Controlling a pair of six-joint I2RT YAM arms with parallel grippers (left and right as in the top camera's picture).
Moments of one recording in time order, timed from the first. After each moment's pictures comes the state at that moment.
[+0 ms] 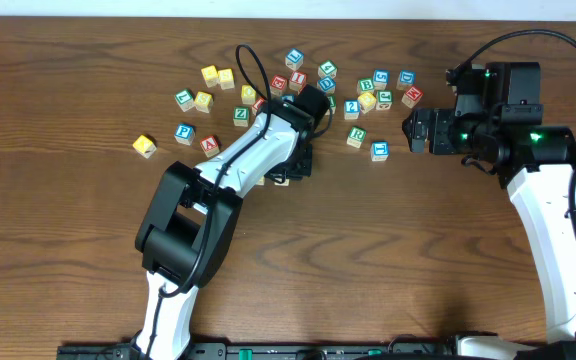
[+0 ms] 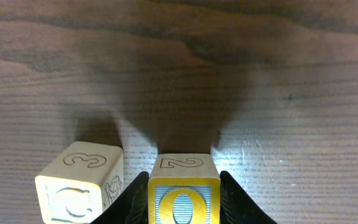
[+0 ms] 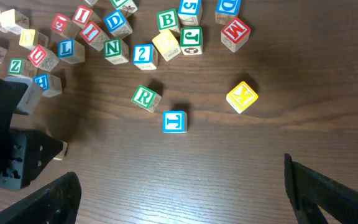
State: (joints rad) left arm -0.56 2.13 1.60 -0.96 -0.10 -0.50; right arm 0.04 1.45 1.32 -0.82 -0.21 0.08
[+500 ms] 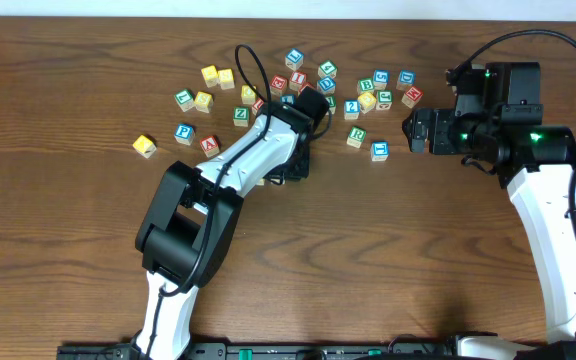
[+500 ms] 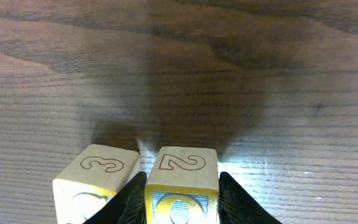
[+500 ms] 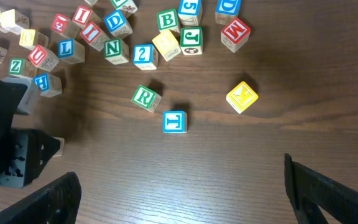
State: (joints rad) left arm -0.56 2.13 1.58 -0.95 -0.14 -0.51; right arm 0.04 1.45 1.32 -0.82 -0.21 0.08
